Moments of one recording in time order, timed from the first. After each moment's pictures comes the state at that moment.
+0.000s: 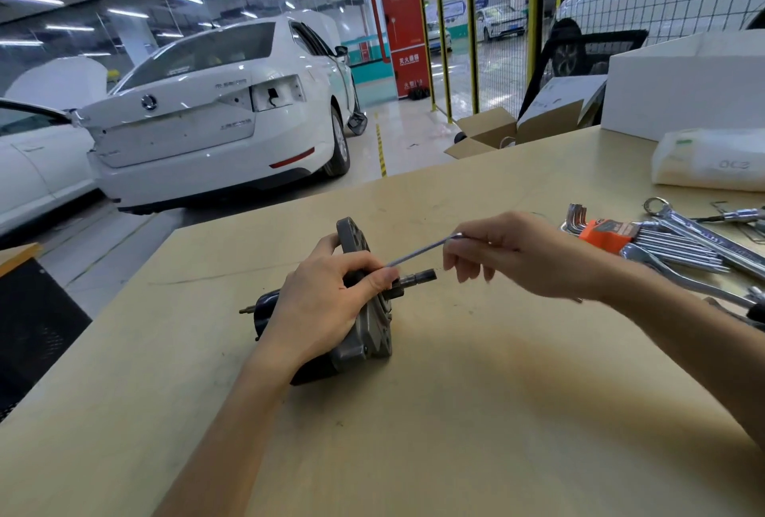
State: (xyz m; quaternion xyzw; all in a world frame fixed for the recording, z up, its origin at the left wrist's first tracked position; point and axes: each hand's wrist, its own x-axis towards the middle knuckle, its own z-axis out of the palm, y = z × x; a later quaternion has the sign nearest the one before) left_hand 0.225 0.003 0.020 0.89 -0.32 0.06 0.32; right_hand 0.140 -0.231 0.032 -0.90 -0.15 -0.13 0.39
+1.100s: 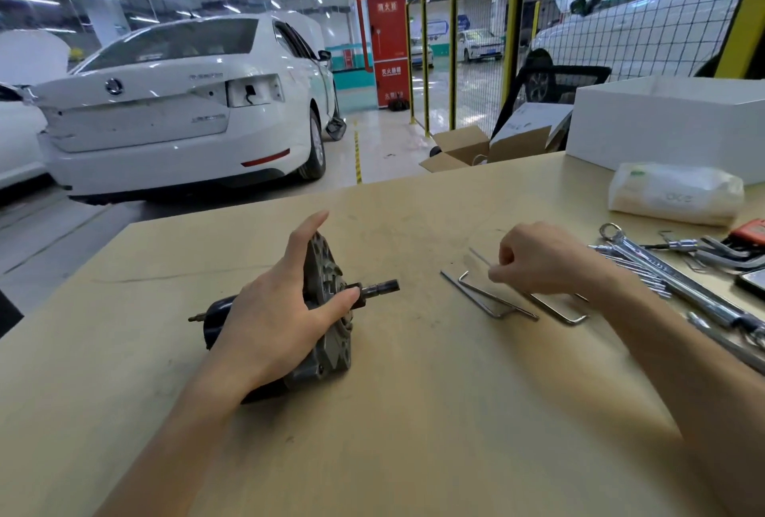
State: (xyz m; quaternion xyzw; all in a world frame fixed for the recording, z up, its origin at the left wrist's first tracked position) left_hand 0.219 0.005 0.012 0.90 -0.30 0.10 0.30; right_hand 0.156 -0.298 0.012 -0.98 0.16 -0.07 0.08
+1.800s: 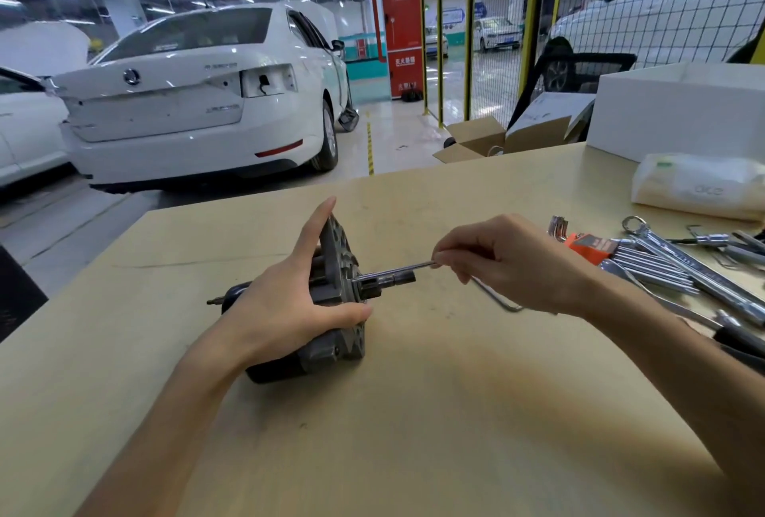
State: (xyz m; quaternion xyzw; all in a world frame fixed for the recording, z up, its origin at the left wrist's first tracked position) left_hand 0.239 0.020 0.011 0.87 -0.34 0.00 0.35; right_hand 0.140 -0.237 0.026 -0.94 -0.10 -0.16 0.30
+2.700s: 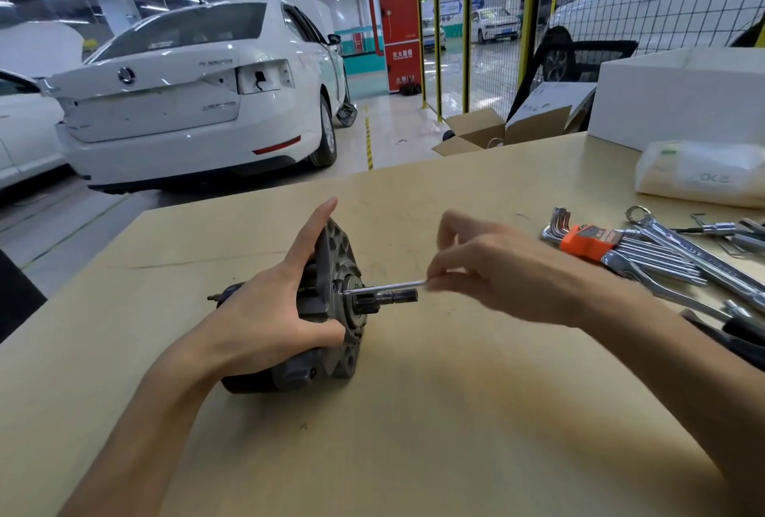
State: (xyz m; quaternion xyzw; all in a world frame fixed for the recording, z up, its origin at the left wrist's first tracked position) left_hand 0.225 0.029 0.023 0.86 -0.38 -0.04 0.32; right_hand 0.136 -0.230 0.025 -0.97 -0.16 -0.14 0.14
